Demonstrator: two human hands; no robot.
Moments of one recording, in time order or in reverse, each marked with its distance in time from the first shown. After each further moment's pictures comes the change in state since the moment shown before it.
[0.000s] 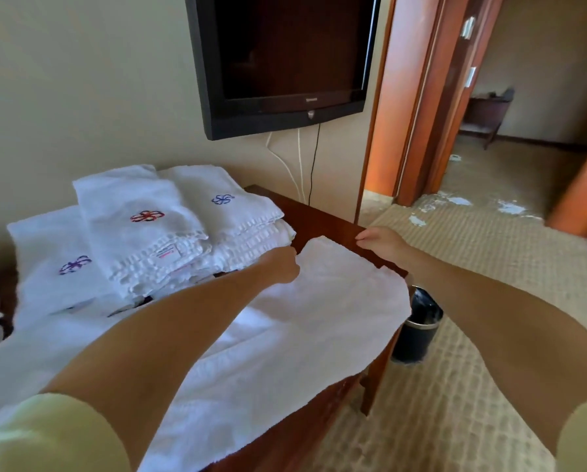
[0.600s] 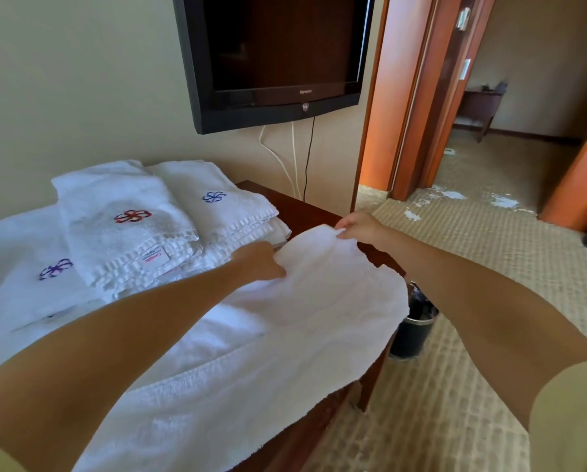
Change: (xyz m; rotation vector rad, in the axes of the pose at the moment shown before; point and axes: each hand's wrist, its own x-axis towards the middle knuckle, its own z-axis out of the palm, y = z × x) left_hand -0.003 -0.022 -0.014 0.025 0.066 -0.061; right_hand 0.025 -0.035 0.006 0.020 -0.137 -0.042
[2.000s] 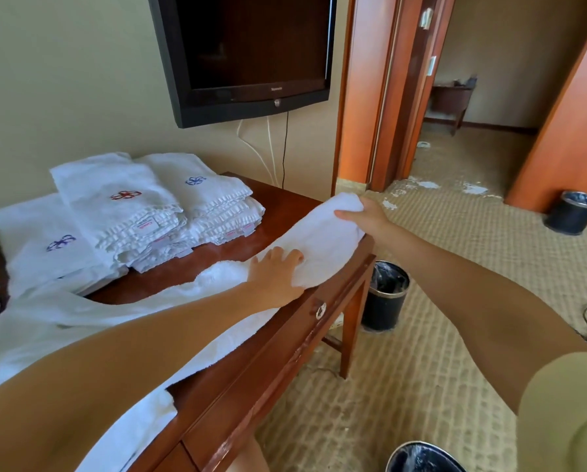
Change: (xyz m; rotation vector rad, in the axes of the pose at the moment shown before) left_hand -0.122 0.074 0.045 0.134 0.115 0.272; right_hand -0.127 0.017 -0.029 0.404 0.277 0.052
